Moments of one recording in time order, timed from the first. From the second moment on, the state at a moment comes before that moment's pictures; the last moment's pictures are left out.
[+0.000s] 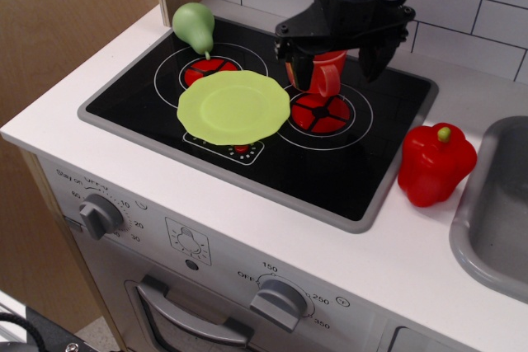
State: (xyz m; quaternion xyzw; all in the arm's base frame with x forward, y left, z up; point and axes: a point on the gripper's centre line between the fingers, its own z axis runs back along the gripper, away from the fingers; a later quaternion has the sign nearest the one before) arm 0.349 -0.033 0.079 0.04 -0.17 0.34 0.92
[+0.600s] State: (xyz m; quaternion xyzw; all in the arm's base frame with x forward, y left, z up) arm 0.354 -0.037 0.059 0.02 -0.15 0.31 0.94
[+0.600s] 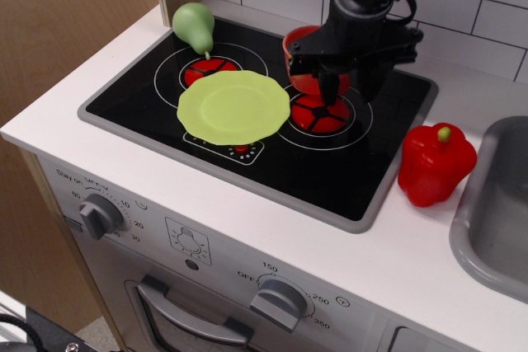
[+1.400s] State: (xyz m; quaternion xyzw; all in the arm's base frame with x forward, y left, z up) arm 0.353 -0.017 0.080 0.01 -0.17 0.34 0.92
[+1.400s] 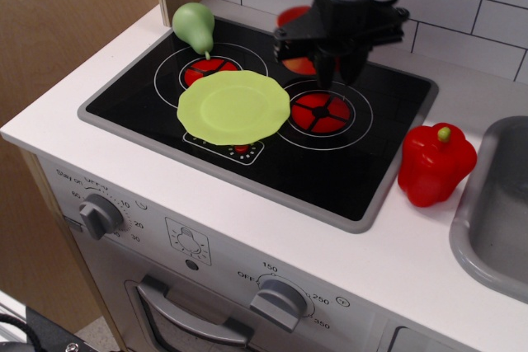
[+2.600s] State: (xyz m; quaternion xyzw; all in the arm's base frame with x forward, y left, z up) arm 0.275 0.018 0.074 -0.01 -0.14 0.31 0.94
